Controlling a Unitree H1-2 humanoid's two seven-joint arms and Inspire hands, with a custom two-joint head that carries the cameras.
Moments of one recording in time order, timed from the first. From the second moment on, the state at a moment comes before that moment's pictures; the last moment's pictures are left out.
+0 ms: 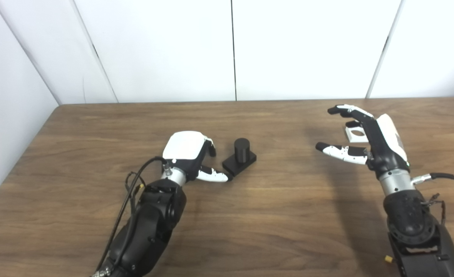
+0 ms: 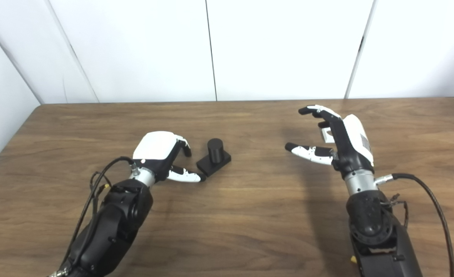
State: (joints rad) left arm -0.37 0.26 -0.37 -0.01 1.13 0.35 -0.33; right arm -0.29 -0.22 0.07 -0.10 -0.50 0.12 -0.01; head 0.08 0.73
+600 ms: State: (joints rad) left arm -0.39 0.26 -0.37 -0.05 1.14 0.37 -0.37; right arm -0.29 -0.22 0.07 -0.10 -0.50 0.12 -0.02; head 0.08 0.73
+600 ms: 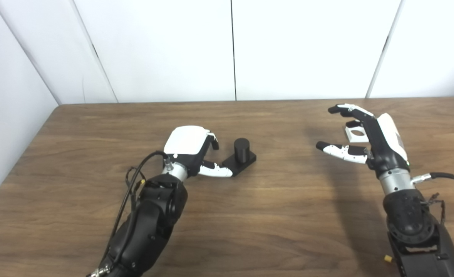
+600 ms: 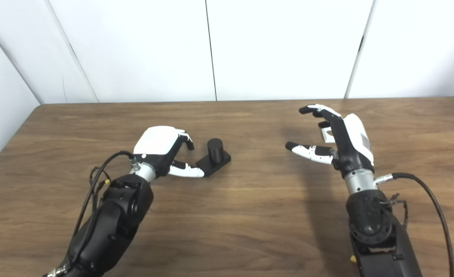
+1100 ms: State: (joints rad) left arm -0.39 0.20 -0.38 -0.01 1.14 0.38 -0.32; right arm -0.29 -0.22 0.07 -0.11 -0.50 0.12 -0.02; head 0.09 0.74
